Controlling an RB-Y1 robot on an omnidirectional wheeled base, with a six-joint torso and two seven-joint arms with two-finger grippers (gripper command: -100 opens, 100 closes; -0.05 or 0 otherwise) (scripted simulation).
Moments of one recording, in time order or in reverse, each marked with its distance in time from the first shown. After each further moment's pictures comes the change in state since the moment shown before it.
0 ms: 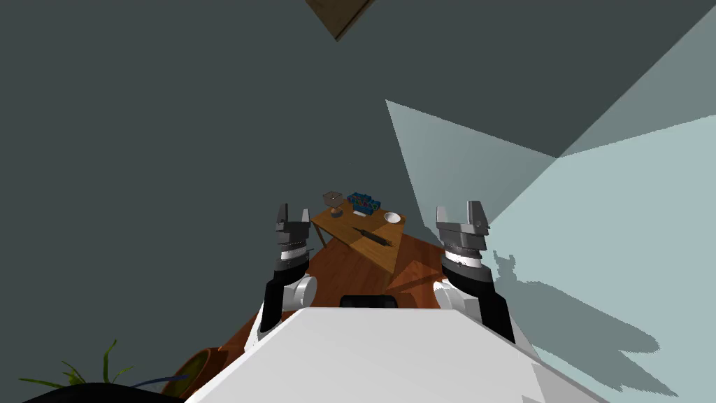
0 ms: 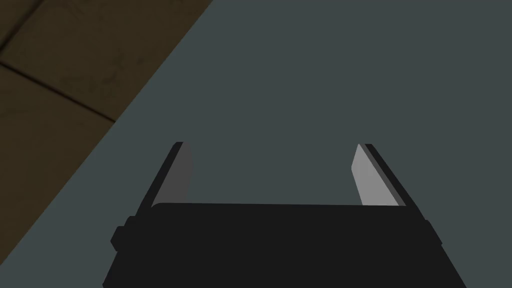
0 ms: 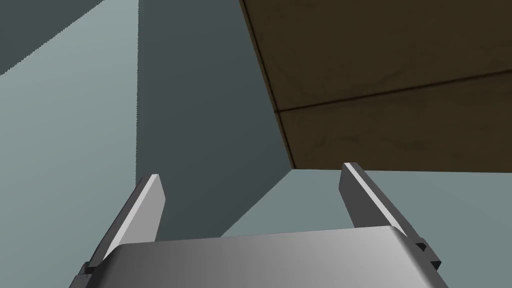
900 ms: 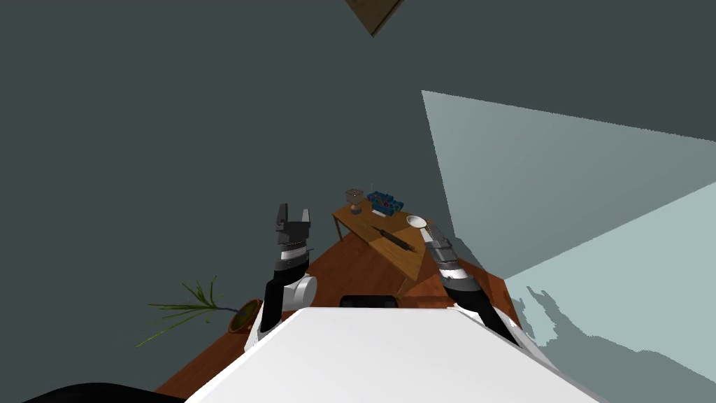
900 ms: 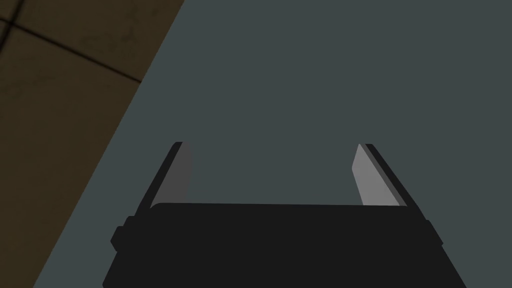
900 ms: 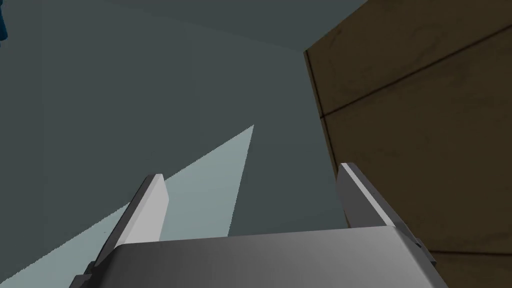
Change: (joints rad) left arm 0.000 0.000 0.000 0.000 0.000 0.000 0.000; right arm 0.103 -0.267 0.050 0.190 0.065 0.039 0.030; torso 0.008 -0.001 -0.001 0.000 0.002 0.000
